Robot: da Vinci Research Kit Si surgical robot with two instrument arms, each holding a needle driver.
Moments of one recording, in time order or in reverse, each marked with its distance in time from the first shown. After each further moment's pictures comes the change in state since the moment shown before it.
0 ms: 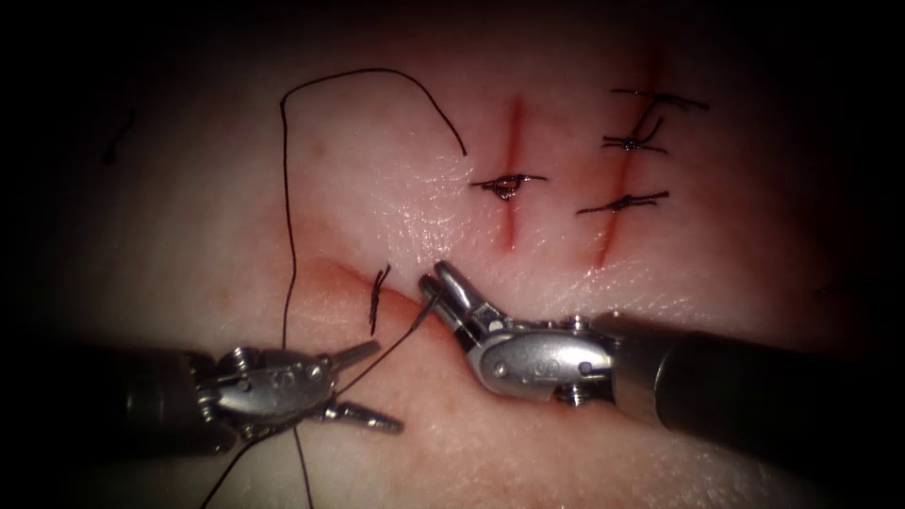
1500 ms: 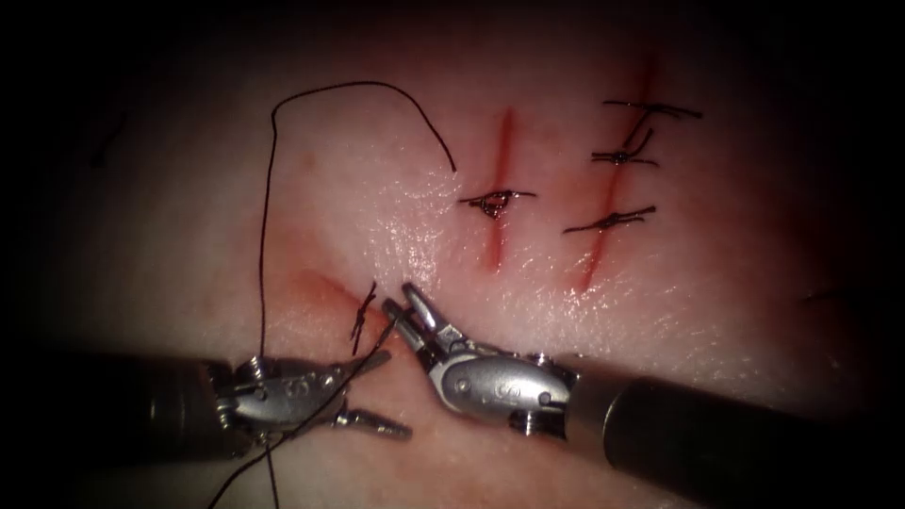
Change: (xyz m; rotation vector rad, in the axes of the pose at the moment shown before) right arm -0.005 -0.010 -0.006 0.193 -0.176 -0.015; left arm -0.003 -0.001 0.001 -0.011 -0.023 0.029
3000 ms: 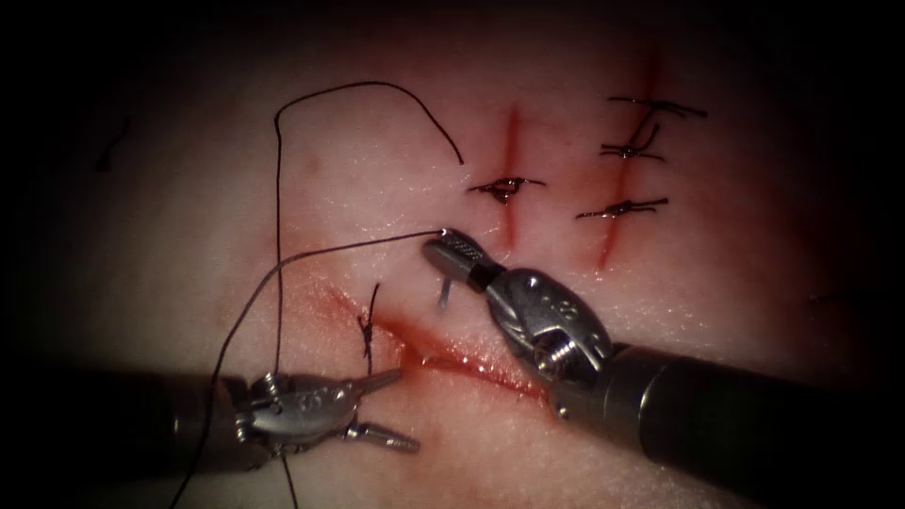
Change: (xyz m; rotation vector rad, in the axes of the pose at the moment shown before) right arm 0.010 0.020 0.006 0.102 -0.011 1.188; left arm -0.006 0.001 0.002 -0.023 -0.084 -0.006
